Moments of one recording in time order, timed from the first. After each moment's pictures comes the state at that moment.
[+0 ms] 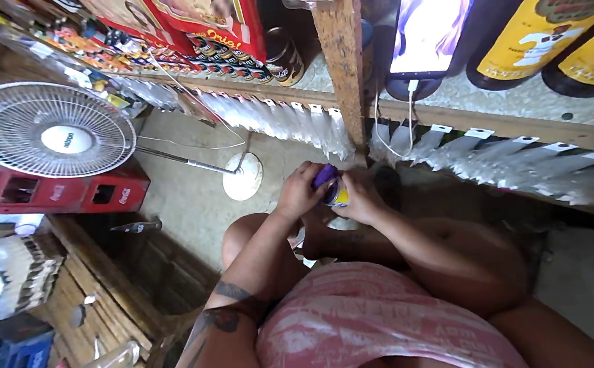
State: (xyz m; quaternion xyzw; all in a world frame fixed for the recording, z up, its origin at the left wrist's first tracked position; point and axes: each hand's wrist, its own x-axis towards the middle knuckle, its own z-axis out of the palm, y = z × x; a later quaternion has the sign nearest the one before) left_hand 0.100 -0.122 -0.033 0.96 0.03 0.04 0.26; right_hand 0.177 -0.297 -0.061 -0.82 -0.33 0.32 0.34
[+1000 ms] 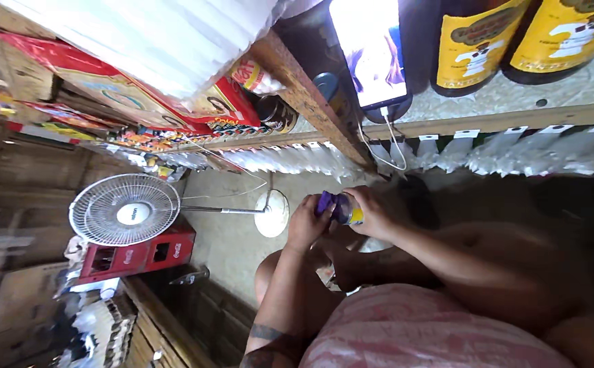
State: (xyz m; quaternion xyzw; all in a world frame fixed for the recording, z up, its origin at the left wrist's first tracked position) left_hand 0.105 -0.118 -0.006 0.97 0.12 -0.03 0.23; right_hand 0.180 -0.307 -0.061 -0.79 -0.32 0.23 0.46
